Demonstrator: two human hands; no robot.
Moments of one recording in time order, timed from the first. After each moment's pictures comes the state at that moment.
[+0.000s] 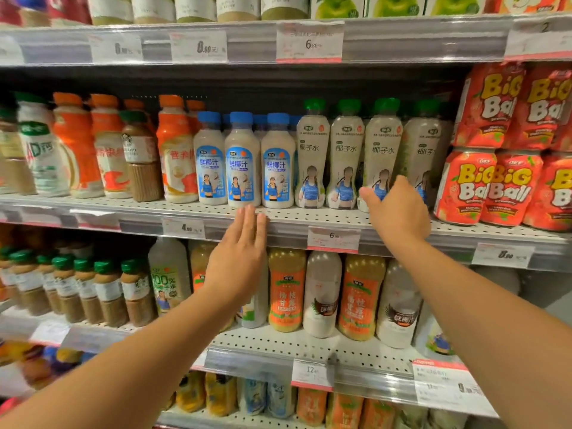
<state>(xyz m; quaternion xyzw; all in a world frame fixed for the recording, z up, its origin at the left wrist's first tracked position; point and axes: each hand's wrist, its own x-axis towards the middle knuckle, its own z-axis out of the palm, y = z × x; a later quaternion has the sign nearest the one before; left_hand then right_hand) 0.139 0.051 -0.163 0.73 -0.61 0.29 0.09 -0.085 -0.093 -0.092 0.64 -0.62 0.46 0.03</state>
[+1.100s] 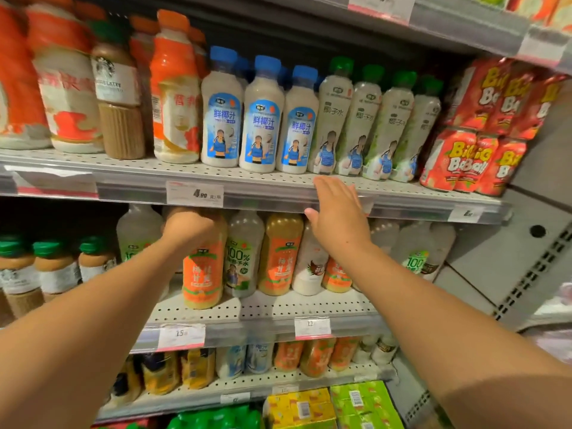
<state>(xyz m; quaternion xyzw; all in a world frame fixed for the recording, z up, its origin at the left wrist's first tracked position) 0.290 0.009 -0.195 0.73 -0.50 -0.16 0.44 0.034 0.010 -0.138 0.78 -0.54 0.28 0.16</state>
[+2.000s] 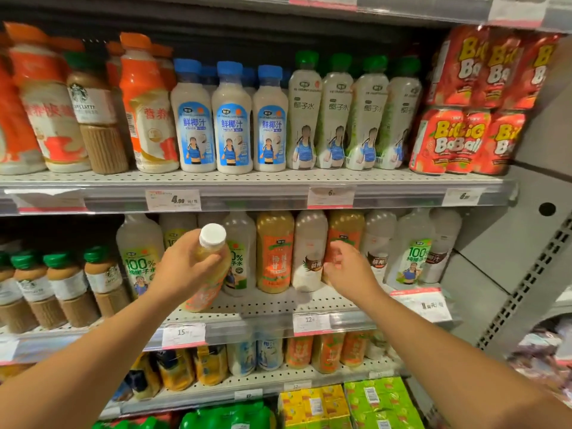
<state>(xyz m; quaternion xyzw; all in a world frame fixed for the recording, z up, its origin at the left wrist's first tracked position) 0.252 0.084 -0.223 0.64 -0.60 -0.13 0.46 -0.048 0.007 -0.246 0.71 -0.57 0.36 -0.21</state>
